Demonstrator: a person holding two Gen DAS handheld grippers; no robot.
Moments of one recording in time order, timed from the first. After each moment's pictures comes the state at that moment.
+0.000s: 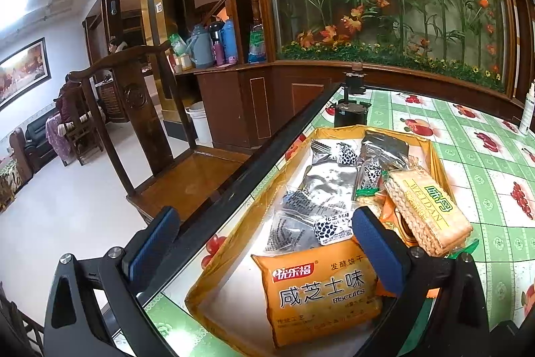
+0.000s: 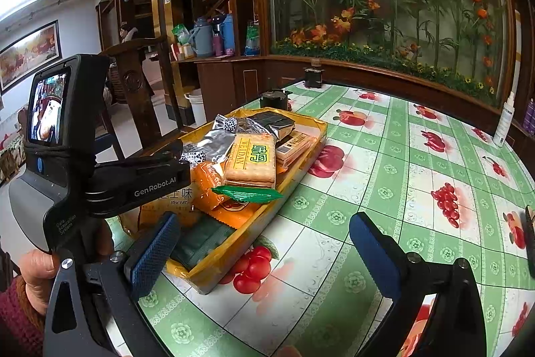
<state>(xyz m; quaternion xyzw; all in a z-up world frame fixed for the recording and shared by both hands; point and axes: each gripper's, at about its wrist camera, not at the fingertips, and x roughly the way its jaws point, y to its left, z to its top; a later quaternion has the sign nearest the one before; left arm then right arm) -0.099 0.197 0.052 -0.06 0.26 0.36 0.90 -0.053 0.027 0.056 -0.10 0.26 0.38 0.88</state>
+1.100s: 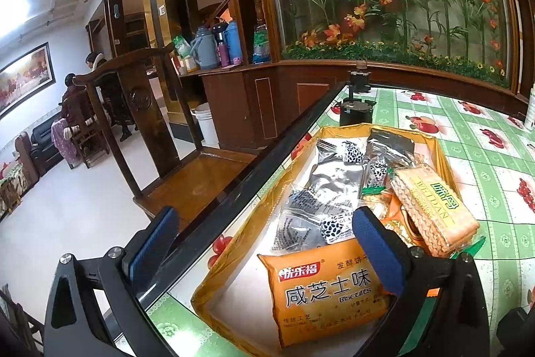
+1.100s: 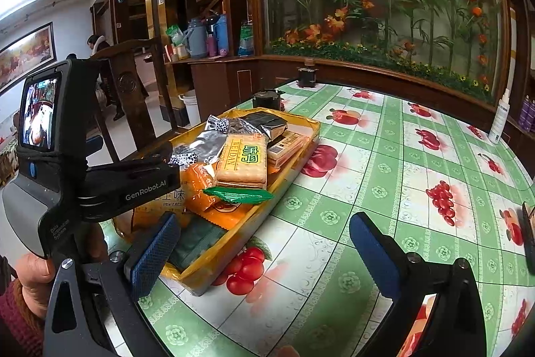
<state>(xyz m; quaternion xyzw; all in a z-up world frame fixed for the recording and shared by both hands) -0.101 0.195 0.050 -0.05 0.26 0.37 0.89 -0.052 0.024 0.059 -0.10 0.27 0.37 0.89</state>
